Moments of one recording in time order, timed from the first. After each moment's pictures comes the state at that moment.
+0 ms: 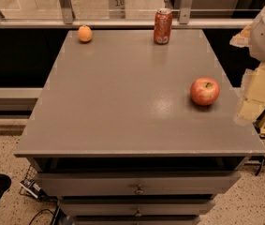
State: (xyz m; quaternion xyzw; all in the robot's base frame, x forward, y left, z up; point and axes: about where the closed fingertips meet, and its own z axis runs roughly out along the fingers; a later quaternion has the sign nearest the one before) arm 0.438 -0.216 0.980 -0.60 0.78 -0.04 0.16
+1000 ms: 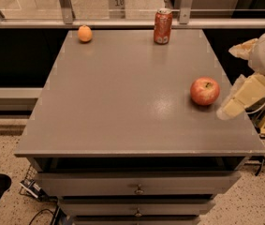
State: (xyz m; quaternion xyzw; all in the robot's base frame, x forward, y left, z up) arm 0.484 -0.226 0.938 -0.53 0.79 0.06 0.30
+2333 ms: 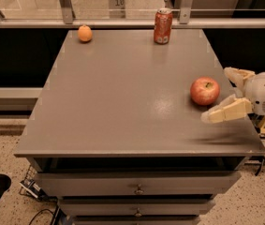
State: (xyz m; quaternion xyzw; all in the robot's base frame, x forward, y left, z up) arm 0.518 -0.230 0.880 -0.40 0.74 0.21 0.49
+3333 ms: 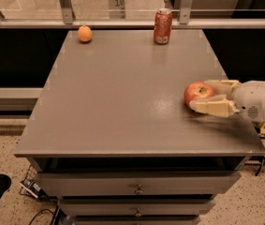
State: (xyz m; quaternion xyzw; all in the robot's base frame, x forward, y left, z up) arm 0.533 -0.218 0.857 -0.37 0.74 0.23 0.52
